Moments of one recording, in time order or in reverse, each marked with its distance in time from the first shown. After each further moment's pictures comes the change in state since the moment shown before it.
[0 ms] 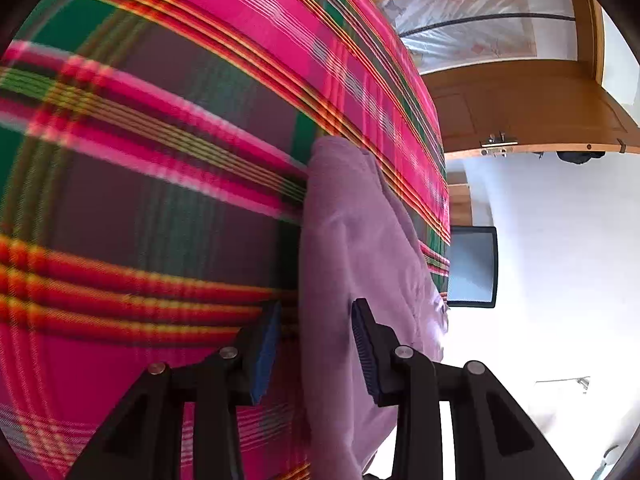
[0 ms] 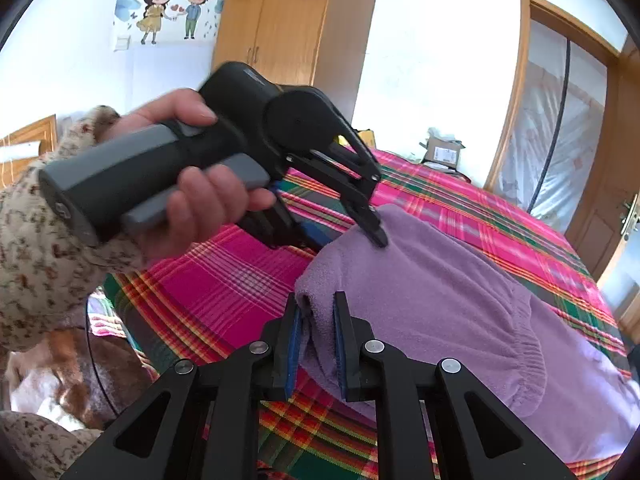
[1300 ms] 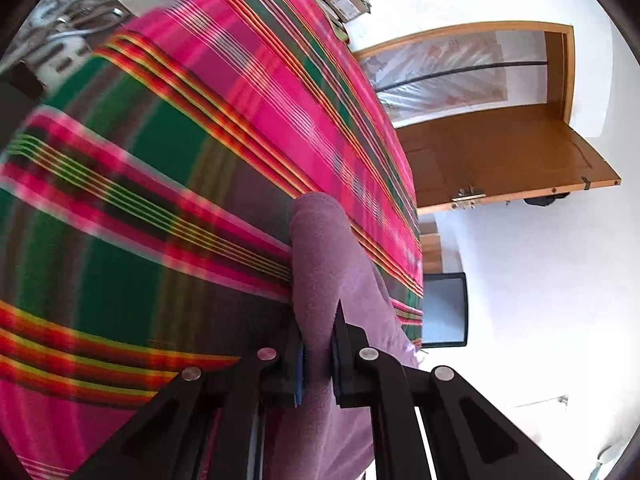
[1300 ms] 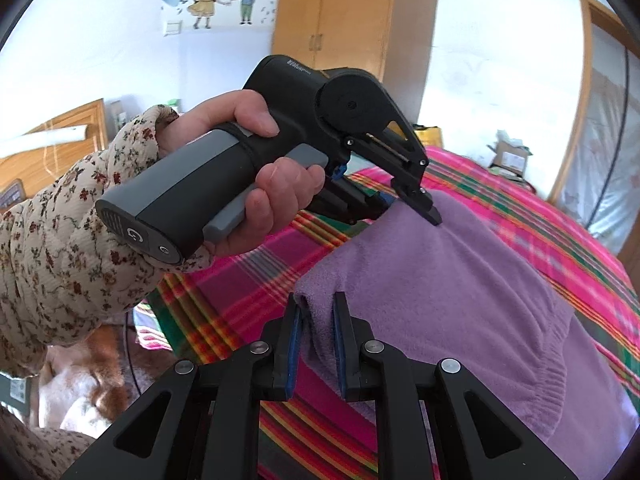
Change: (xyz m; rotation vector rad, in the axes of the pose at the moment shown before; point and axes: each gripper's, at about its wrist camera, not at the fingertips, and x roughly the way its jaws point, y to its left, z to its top) left arm -0.073 0.049 0.023 -0.013 -0.204 -0.100; right arm 0.047 0.045 0.034 -0.093 0.050 0.231
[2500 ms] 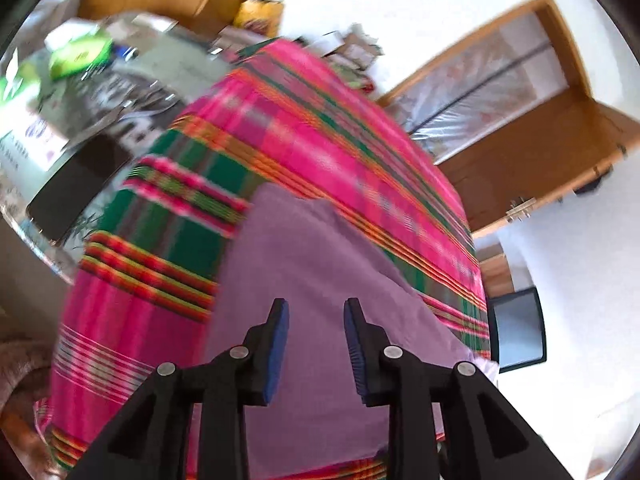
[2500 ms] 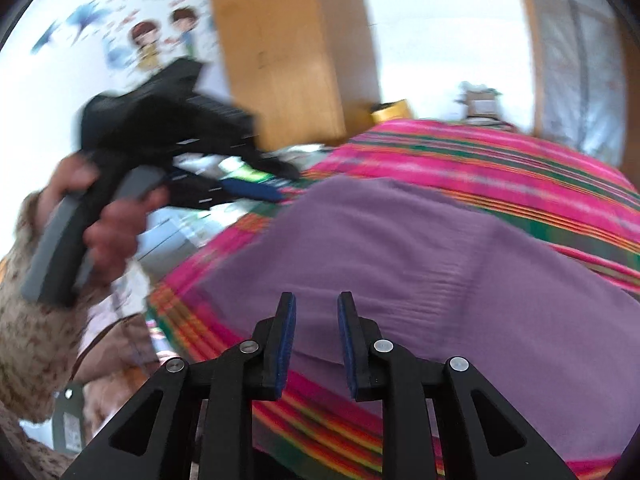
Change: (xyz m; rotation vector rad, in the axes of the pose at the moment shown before) left arm -0.033 -0.063 -0.074 0.170 -0.237 0.294; right arm -0.066 -0.079 -0.049 0.335 -0.036 0.011
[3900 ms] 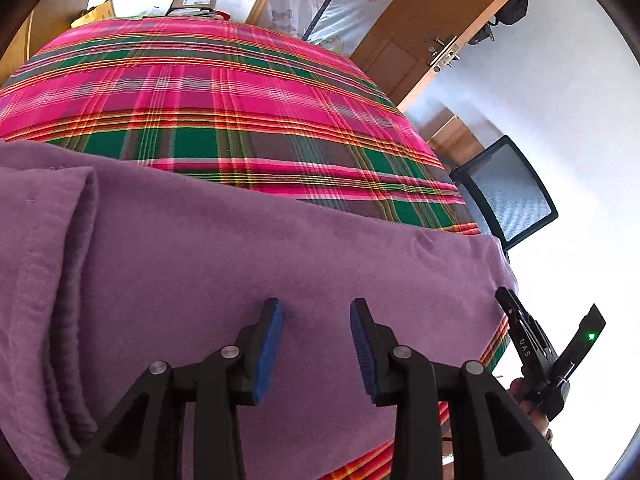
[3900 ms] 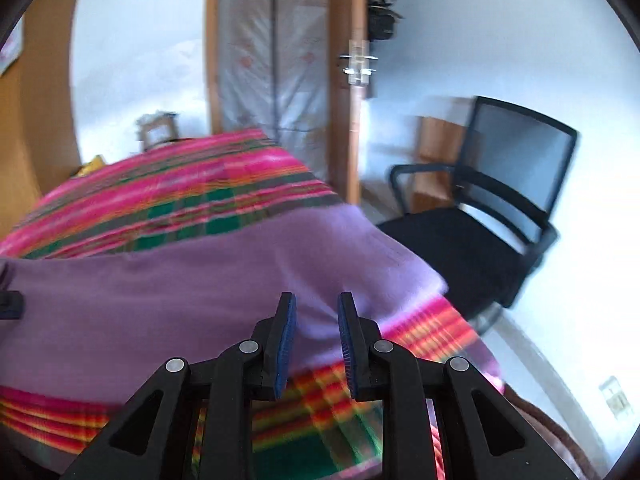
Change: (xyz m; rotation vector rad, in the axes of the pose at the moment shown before) left arm 0.165 -0.191 -0.112 0.426 0.221 -0.045; right arm -0.163 -0.282 -0.105 0.385 -0.094 -0.841
